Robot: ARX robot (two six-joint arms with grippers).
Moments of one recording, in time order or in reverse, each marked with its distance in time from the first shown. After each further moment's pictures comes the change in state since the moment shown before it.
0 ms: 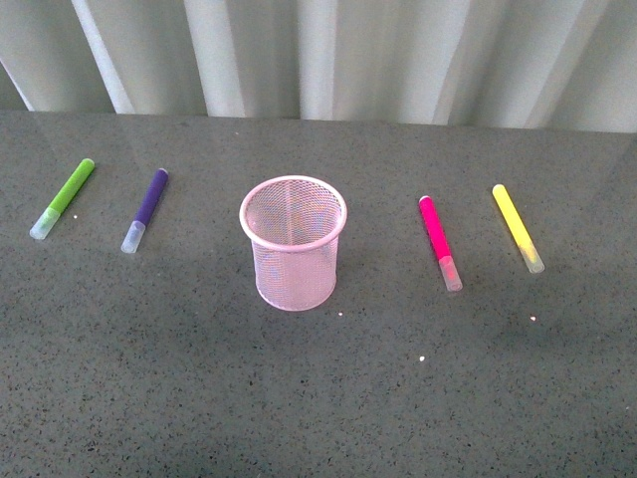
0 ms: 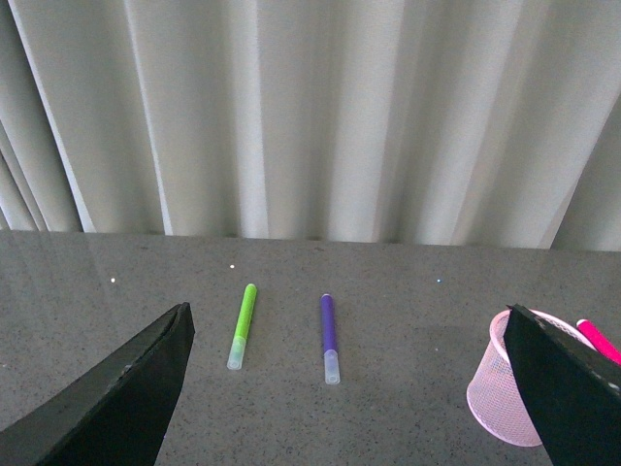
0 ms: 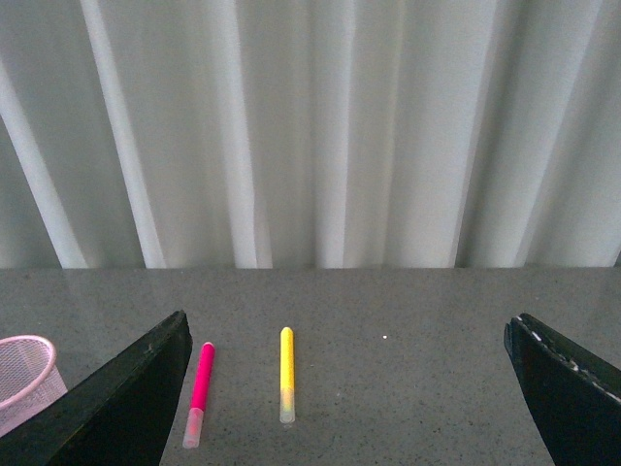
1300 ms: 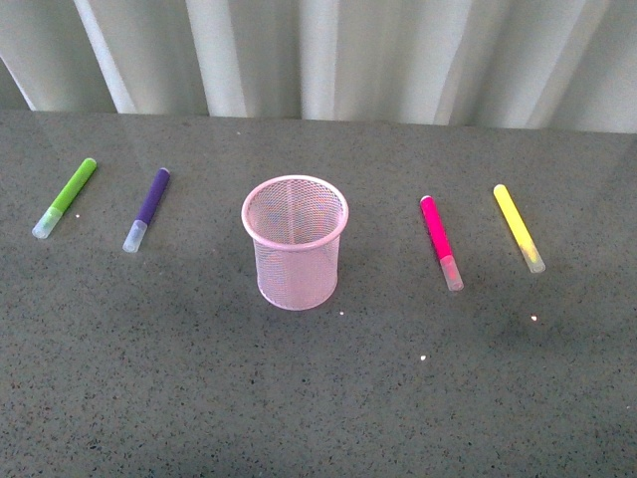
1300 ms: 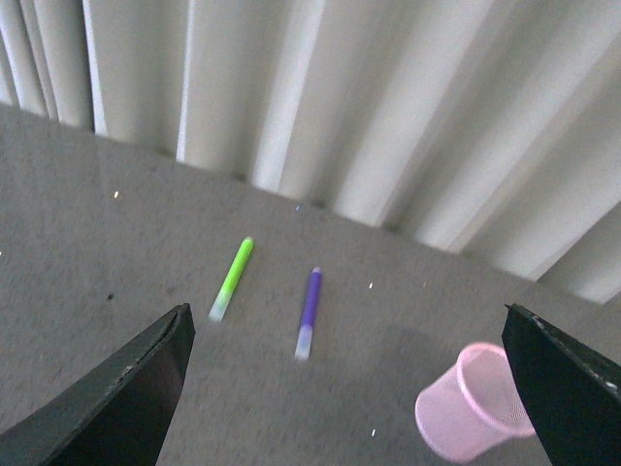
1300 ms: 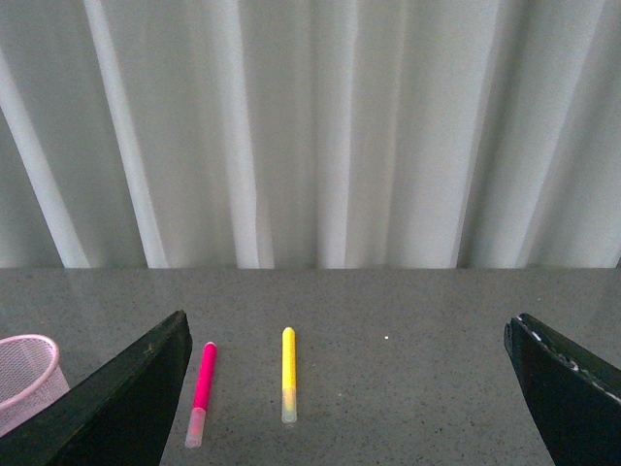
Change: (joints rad) left arm -0.027 0.381 0.289 -0.092 -0.124 -0.284; right arm 0.000 0.000 0.000 0.000 0.000 0.000
